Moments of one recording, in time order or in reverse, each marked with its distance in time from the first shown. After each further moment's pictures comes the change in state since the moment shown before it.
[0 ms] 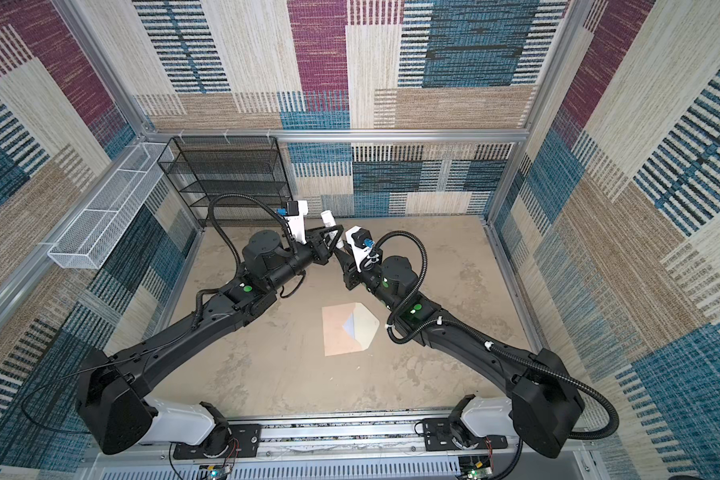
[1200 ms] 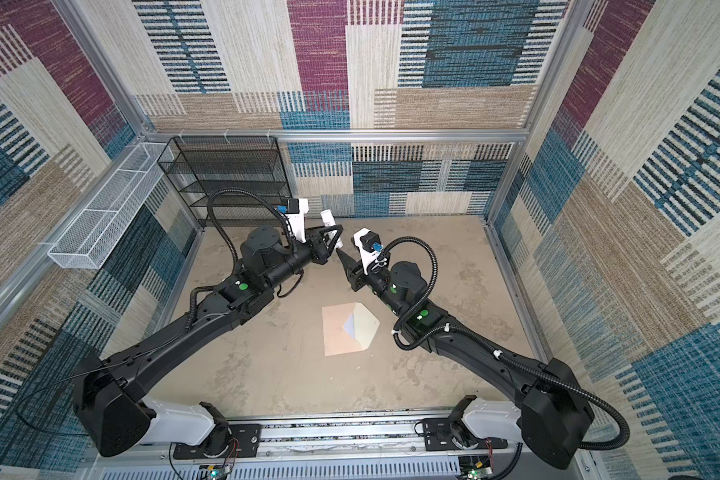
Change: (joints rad) left arm -0.005 -0.014 0.052 -0.107 -0.039 0.050; right arm -0.006 -0.051 -0.057 0.066 0.040 -0.023
